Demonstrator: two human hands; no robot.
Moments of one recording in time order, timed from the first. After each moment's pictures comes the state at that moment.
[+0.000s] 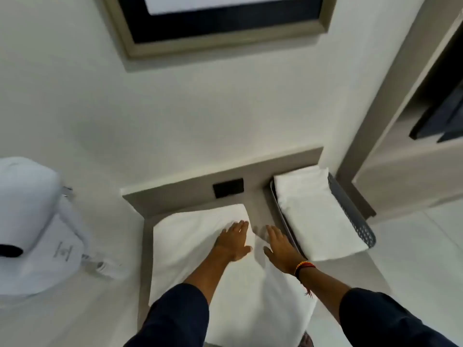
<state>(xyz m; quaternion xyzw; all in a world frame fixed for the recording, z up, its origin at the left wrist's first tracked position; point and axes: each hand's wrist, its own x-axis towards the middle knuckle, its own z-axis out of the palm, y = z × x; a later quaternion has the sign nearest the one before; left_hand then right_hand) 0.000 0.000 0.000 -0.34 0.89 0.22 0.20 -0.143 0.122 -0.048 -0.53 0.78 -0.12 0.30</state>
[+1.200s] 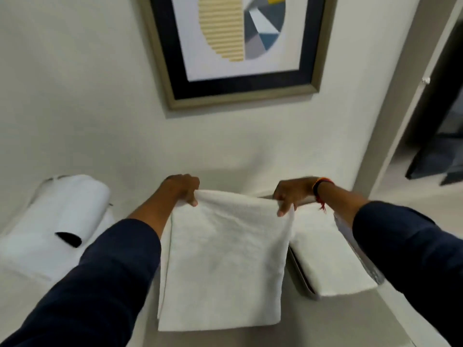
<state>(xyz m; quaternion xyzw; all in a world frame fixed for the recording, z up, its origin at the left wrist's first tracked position) 0.054 -0.149 0.255 -0.43 0.87 0.05 0.22 -0.239 0.013 0.219 -0.65 0.67 0.03 0.36</state>
